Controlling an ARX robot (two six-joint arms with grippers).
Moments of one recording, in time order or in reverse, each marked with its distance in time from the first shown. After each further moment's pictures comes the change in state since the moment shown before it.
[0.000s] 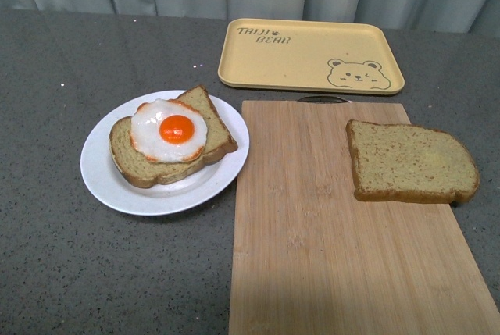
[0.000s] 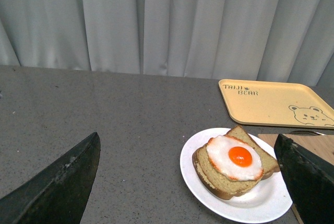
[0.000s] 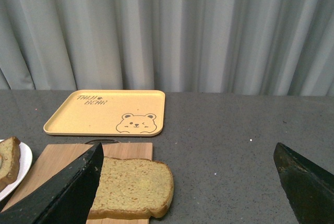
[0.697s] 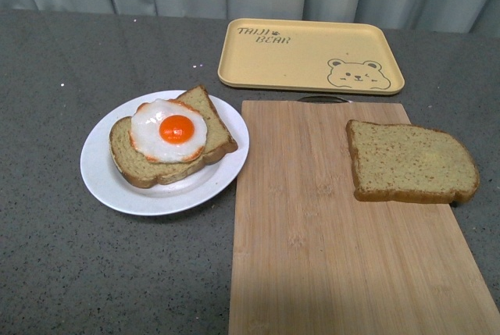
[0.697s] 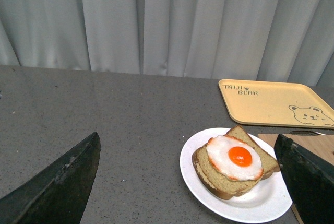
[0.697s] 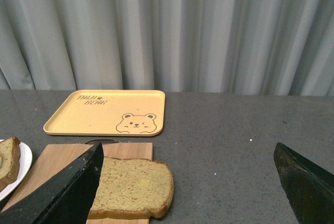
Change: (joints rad) left arm 0.000 0.000 0.000 0.000 0.000 0.000; right arm 0.000 0.000 0.000 0.000 0.000 0.000
